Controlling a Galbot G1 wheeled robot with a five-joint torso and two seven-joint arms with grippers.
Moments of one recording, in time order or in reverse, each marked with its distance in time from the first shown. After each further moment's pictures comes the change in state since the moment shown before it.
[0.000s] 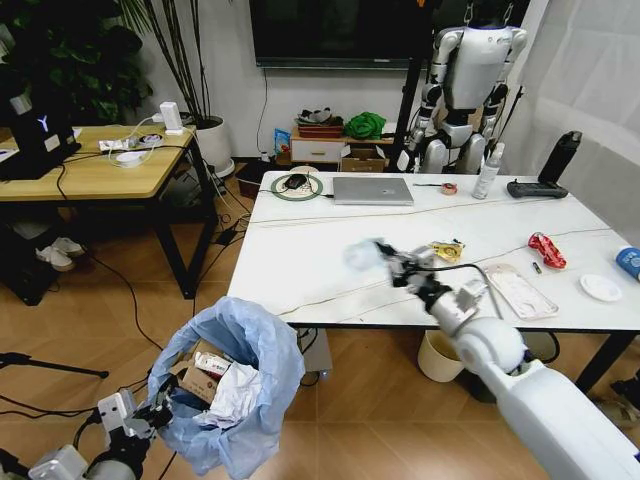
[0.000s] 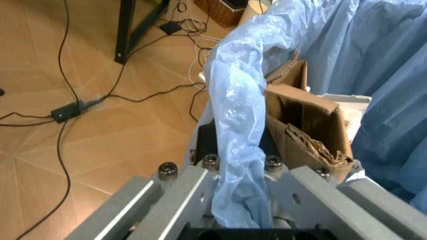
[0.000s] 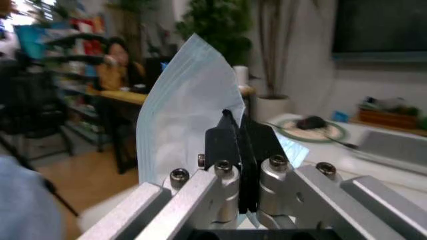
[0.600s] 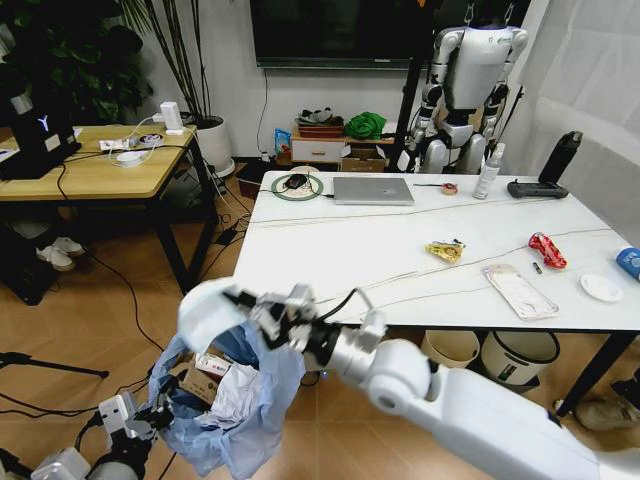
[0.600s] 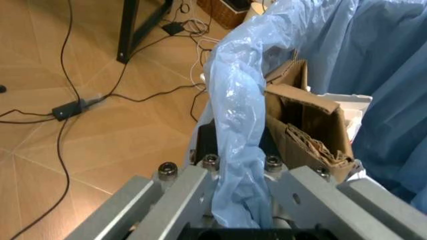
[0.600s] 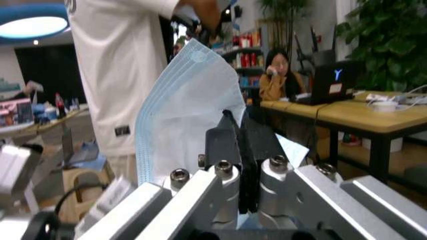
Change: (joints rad) left arm -0.013 -0.027 0.006 0.001 0.010 0.008 -0.005; right arm 0.282 0.093 -0.593 0.037 0.058 0.100 -0.005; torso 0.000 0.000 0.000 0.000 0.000
